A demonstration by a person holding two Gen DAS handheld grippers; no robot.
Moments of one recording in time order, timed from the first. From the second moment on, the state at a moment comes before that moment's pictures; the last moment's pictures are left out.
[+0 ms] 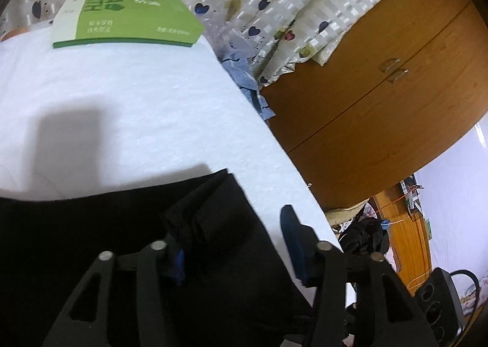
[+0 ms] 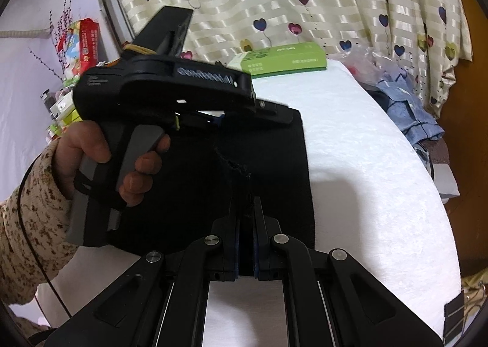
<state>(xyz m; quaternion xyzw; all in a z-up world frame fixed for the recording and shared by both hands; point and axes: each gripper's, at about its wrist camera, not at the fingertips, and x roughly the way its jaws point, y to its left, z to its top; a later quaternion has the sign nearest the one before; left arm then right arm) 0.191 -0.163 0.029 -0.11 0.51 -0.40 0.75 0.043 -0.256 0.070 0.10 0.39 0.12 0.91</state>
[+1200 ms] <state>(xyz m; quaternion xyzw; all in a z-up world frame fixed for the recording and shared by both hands) 0.179 0.002 0.066 -0.13 0.44 -0.35 0.82 0.053 -0.116 0.100 0.07 0.36 0.27 0.89</state>
